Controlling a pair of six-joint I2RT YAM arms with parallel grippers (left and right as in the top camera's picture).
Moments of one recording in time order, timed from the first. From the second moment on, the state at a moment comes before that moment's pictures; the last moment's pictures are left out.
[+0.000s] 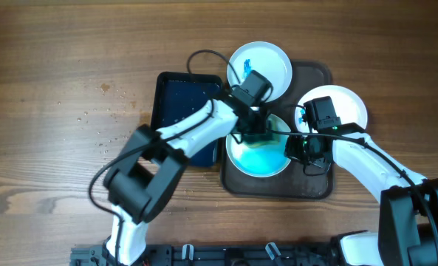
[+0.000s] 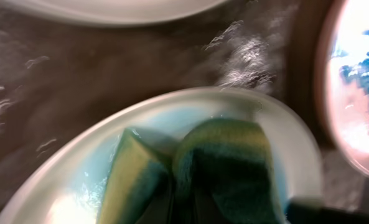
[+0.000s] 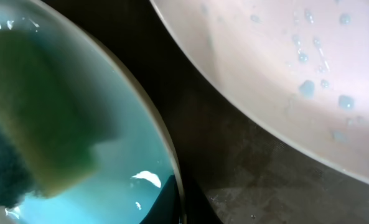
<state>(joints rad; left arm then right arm) -0.70 2.05 1.41 -0.55 0.18 -0.57 0.19 1.56 0.74 -0.54 -0.19 0.54</state>
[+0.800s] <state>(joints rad) -0.38 1.87 1.27 -0.74 -0.01 -0.43 0.19 1.56 0.74 -0.54 -0.19 0.53</state>
